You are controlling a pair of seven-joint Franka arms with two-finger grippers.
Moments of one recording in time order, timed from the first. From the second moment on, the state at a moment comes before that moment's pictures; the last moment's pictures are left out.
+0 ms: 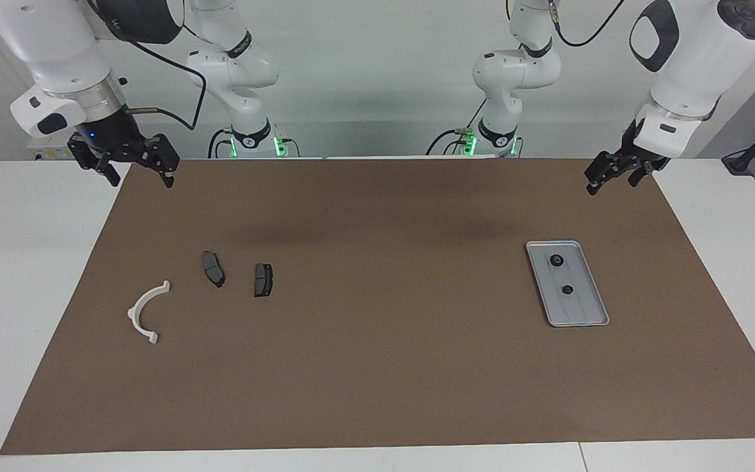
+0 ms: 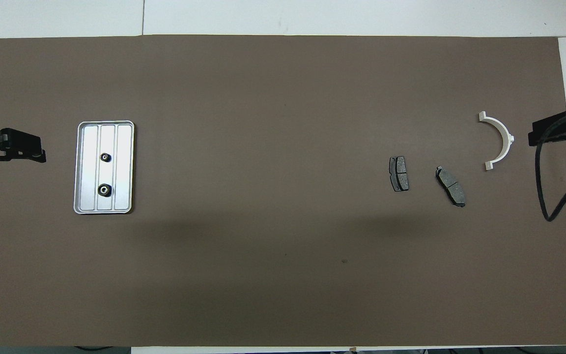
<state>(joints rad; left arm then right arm) 0.00 -0.04 -0.02 -1.71 0.01 1.67 -0.16 0.02 0.03 -0.06 -1.51 -0.03 1.54 0.00</state>
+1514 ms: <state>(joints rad) 0.02 0.12 -0.01 -2.23 0.01 2.33 -0.13 0.03 0.04 0.01 -1.51 -0.03 1.52 -0.01</state>
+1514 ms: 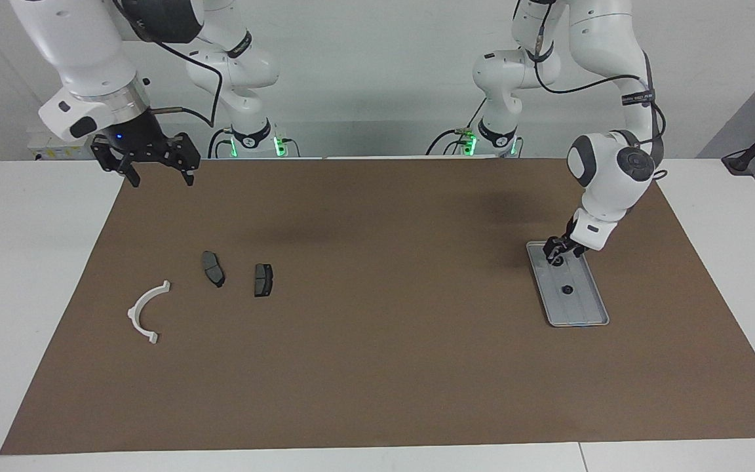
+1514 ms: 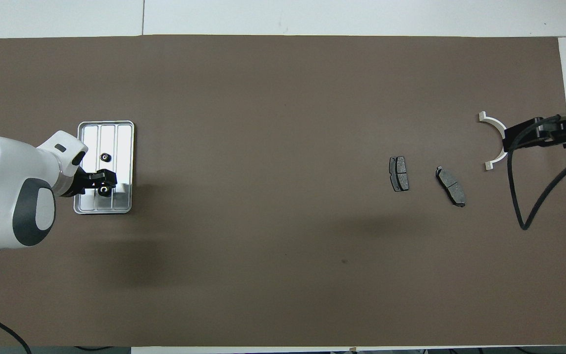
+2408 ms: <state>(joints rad) 0.02 0.16 -0.02 -2.23 0.01 2.34 -0.08 0.03 0.08 0.06 -1.47 -0.05 1.49 -0.01</state>
